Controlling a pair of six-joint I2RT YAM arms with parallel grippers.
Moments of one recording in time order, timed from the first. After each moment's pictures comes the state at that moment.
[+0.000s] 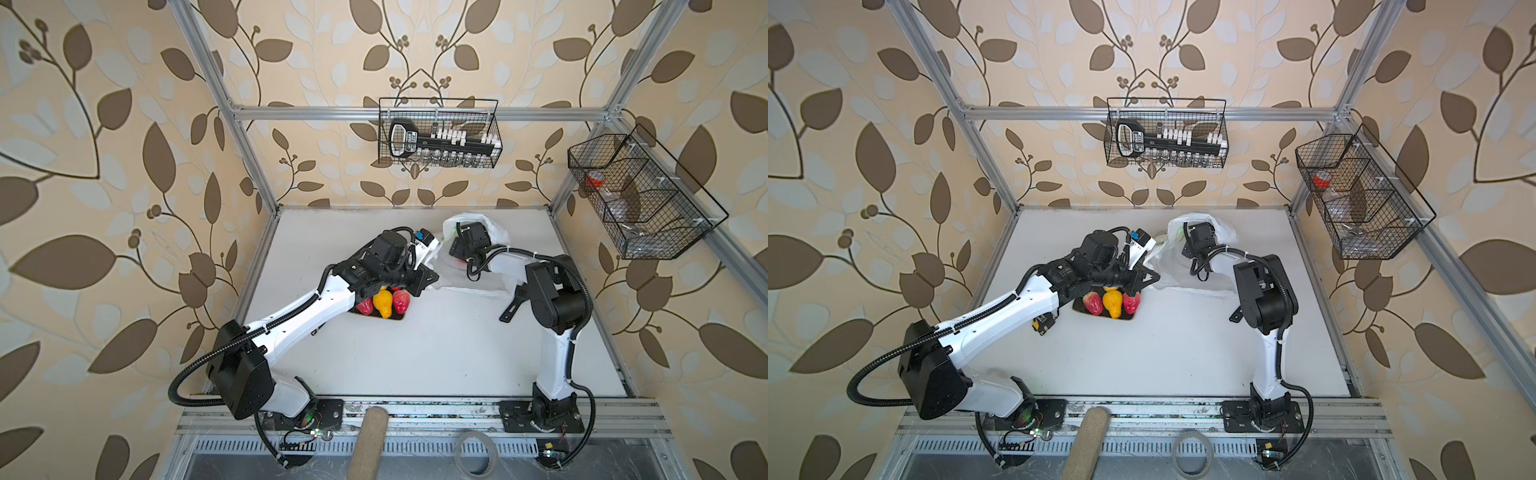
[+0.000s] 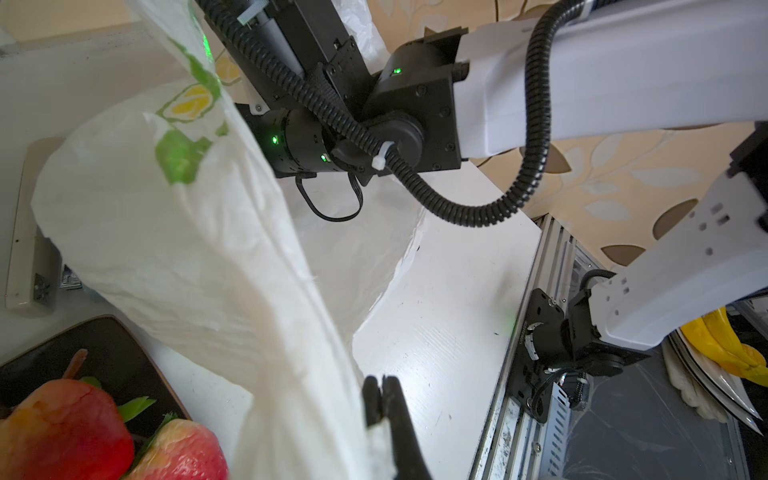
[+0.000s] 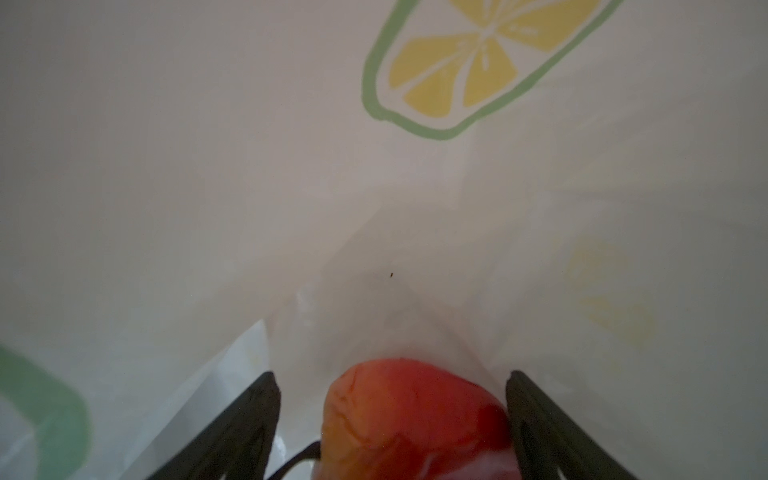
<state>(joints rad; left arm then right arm) -0.71 1.43 1.21 -0.37 0.44 -0.21 0.28 2.06 1.33 -0.12 0.29 0.61</state>
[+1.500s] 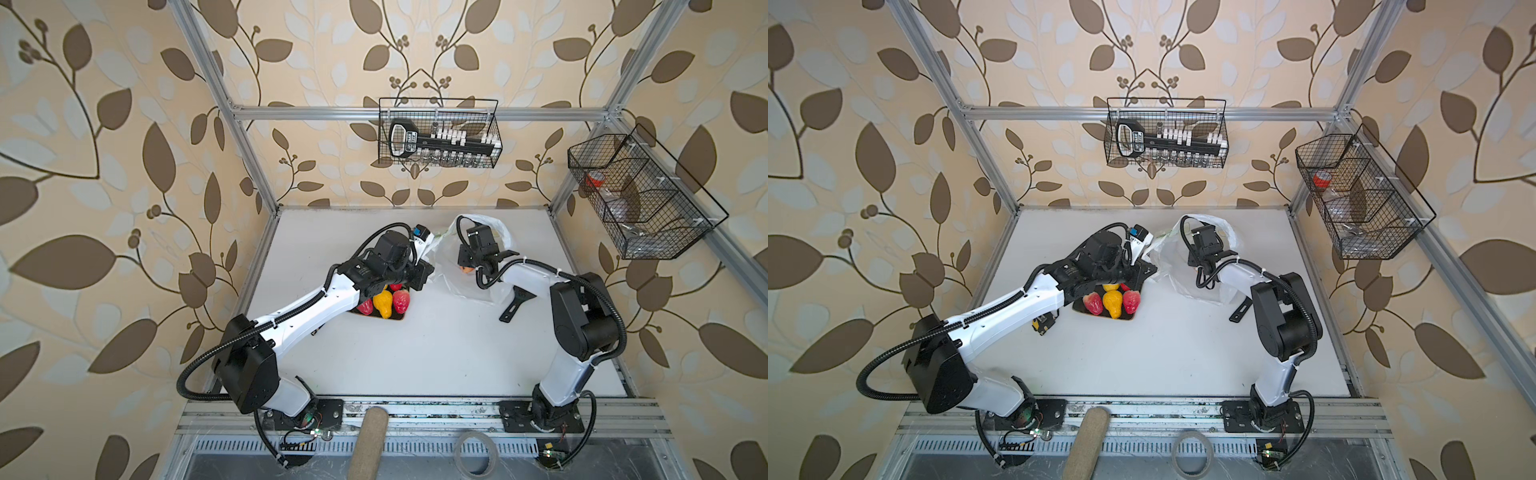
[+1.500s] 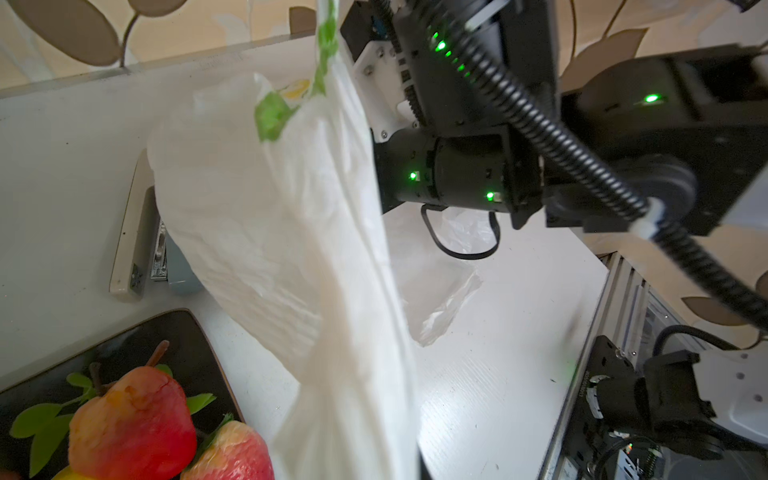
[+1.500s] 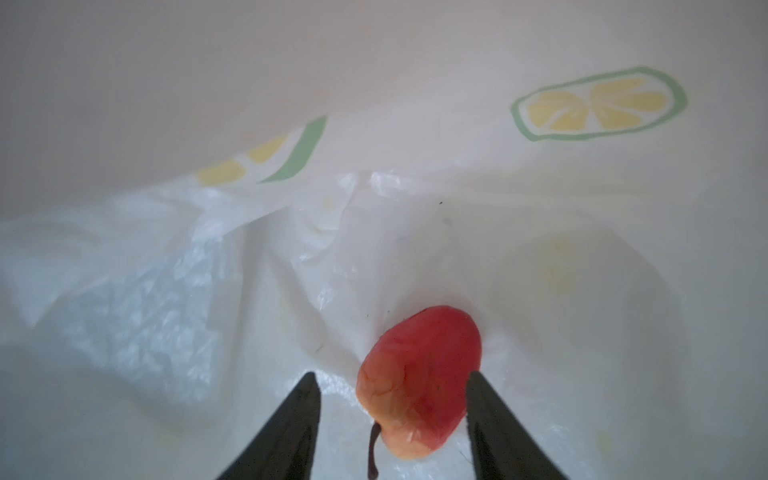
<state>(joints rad) -0.71 1.48 1.20 -0.31 0.26 -0.25 0.32 1.81 1.16 -0.17 0.27 0.36</state>
